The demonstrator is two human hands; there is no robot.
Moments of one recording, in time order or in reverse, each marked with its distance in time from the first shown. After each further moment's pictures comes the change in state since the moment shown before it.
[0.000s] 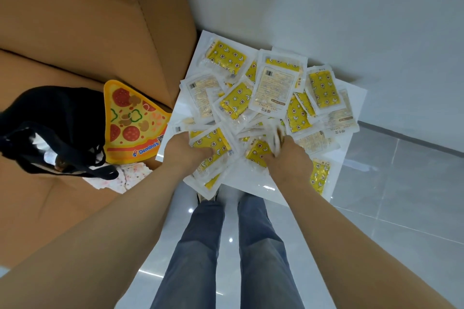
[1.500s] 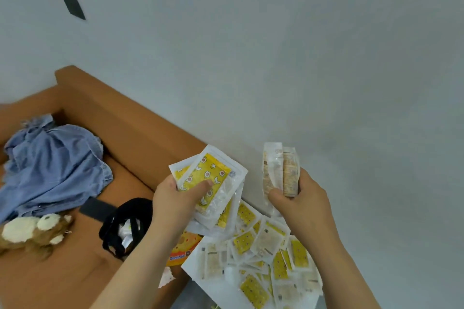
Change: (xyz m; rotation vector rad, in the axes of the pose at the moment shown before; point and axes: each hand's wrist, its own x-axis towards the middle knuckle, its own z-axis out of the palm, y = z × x) left_hand -0.306 0.169 -0.208 -0.909 0.387 0.442; right_hand -0.235 -0.129 -0.368 0.546 0.213 -0.700
